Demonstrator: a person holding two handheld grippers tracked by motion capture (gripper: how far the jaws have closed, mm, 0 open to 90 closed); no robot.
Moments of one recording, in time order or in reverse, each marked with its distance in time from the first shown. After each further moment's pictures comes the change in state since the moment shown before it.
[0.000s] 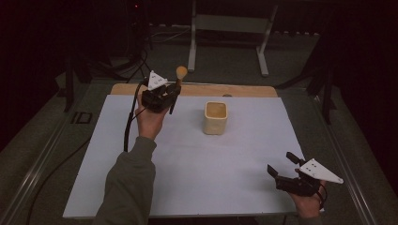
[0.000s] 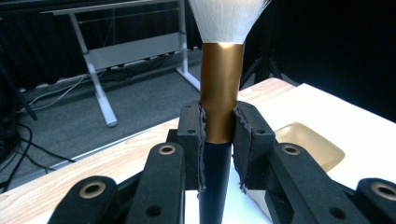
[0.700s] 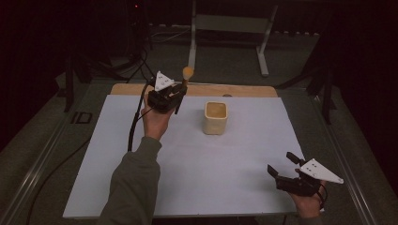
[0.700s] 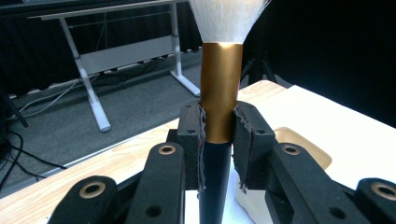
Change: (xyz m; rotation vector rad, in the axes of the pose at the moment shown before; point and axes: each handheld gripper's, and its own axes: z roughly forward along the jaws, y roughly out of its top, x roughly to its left) left arm -0.012 0.003 0.009 -0.010 -0.021 0.011; right arm 0.000 0.000 0.000 -0.002 -0.001 0.001
